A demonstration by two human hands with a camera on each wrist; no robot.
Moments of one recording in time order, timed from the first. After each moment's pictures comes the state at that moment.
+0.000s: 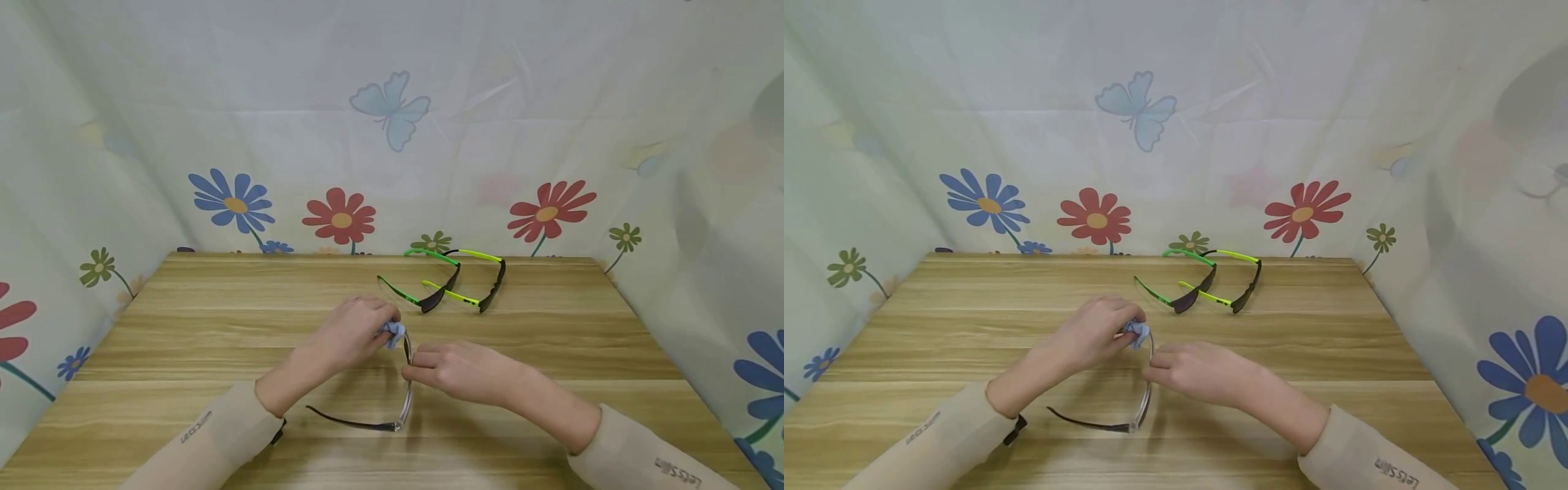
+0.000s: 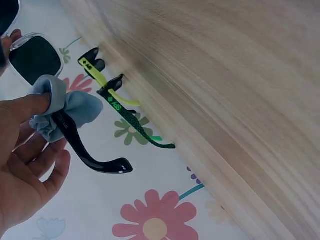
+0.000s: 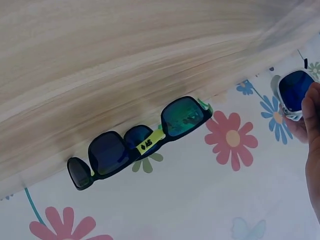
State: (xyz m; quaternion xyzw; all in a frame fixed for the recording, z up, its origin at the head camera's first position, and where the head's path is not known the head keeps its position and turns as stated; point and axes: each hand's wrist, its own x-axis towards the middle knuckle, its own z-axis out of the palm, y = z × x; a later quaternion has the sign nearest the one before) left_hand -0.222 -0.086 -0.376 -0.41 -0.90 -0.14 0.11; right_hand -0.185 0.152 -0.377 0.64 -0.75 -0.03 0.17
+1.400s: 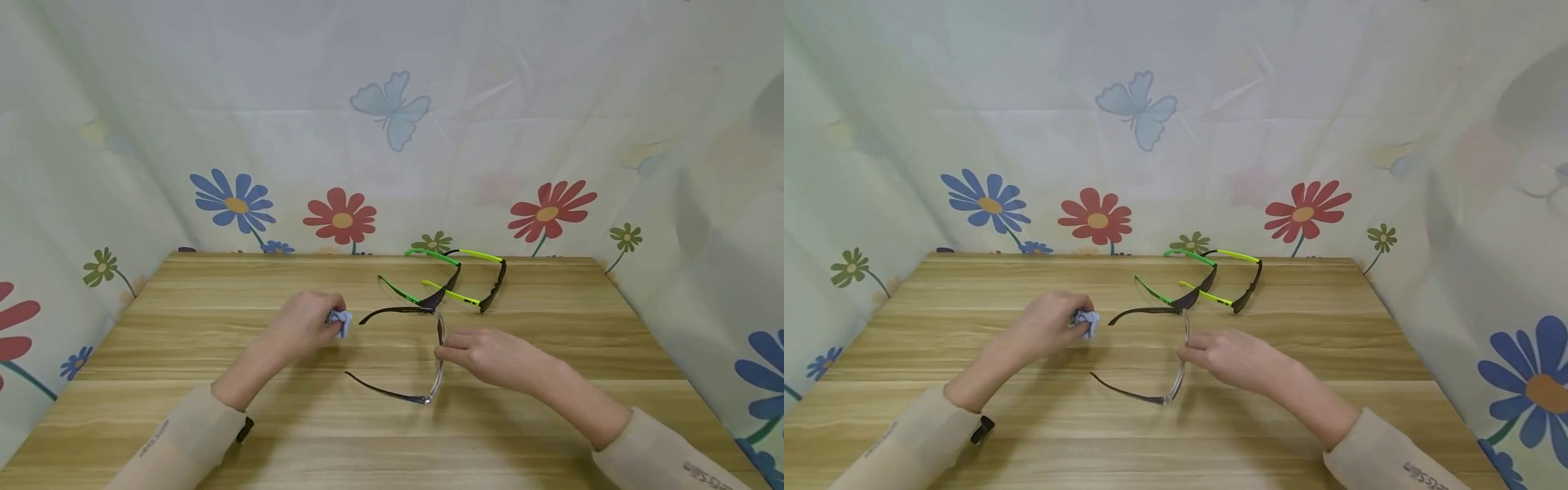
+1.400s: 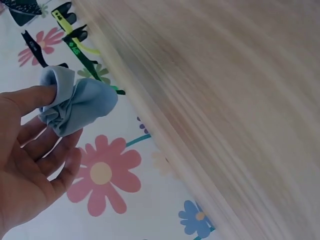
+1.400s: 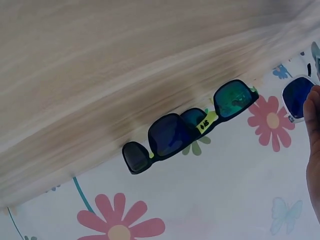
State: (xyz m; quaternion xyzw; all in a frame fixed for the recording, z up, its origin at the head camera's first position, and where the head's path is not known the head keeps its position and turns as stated) left_hand -0.238 -0.153 -0.389 -0.30 -0.94 -0.17 0.09; right_hand -0.200 0.192 -0.382 0.60 -0.77 0.00 0.19
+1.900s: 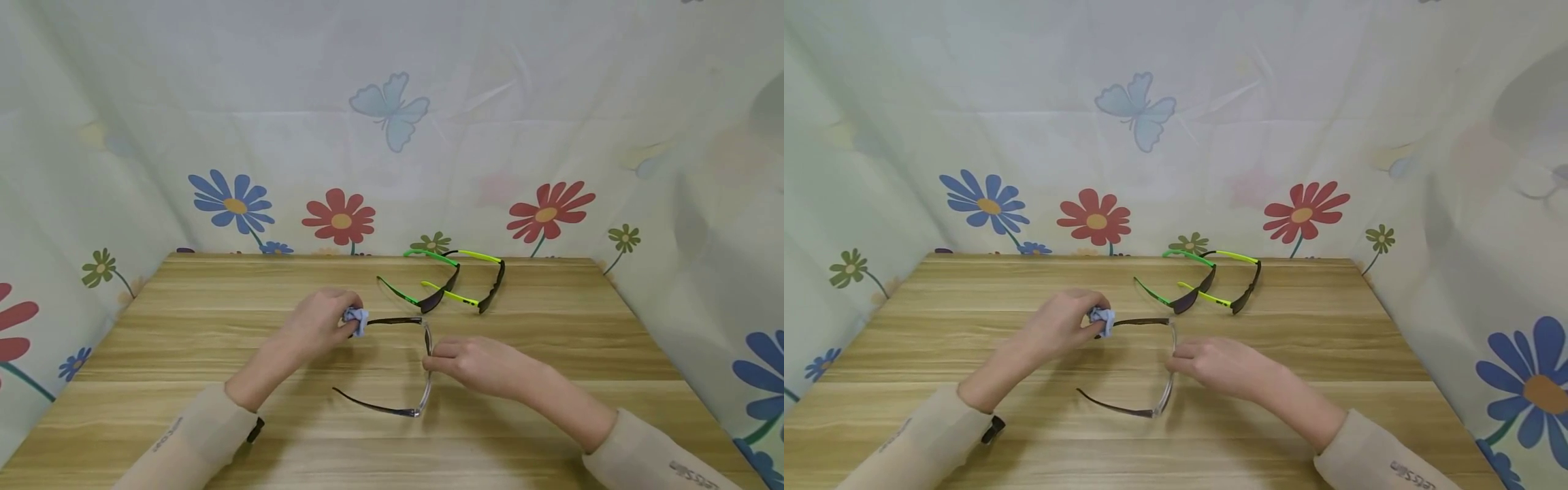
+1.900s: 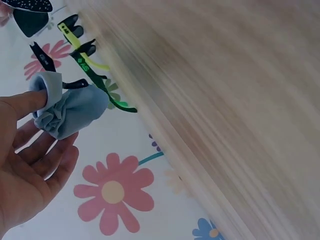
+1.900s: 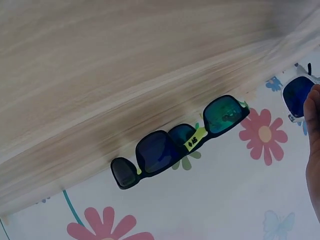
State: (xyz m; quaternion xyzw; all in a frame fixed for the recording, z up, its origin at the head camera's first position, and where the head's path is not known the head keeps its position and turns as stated) left_hand -0.235 -0.131 -0.387 -0.32 -0.92 -0.19 0.12; right_hand -0.197 0.180 -0.390 0.62 -0.76 0.01 0.20
